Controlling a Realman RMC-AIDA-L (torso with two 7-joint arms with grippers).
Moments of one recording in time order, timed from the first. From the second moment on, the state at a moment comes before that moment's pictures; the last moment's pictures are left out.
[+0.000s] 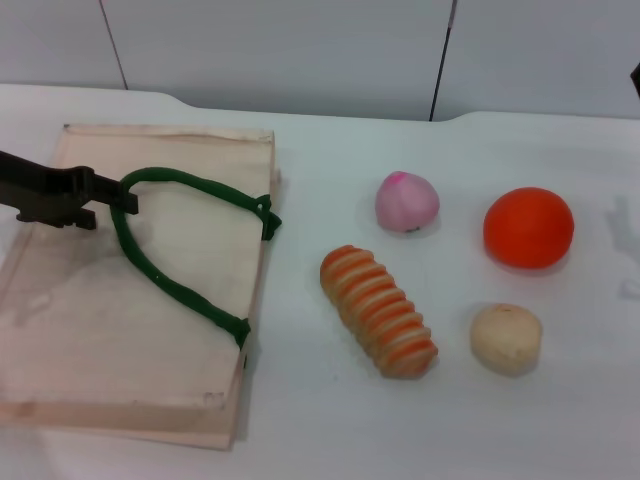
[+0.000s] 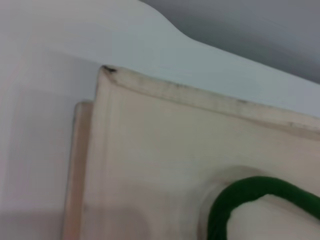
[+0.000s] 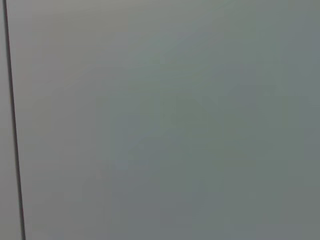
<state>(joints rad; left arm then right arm) -0.82 -1.89 0.27 0.66 -0.28 -1.39 0.65 0.48 2.03 -2.39 -0.60 -1.71 1.08 2.82</state>
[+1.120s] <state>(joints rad) -0.87 -1.89 0.43 0.48 -0.25 -1.19 0.64 0.48 2.03 -2.40 -0.61 -1.71 1.10 2.82</state>
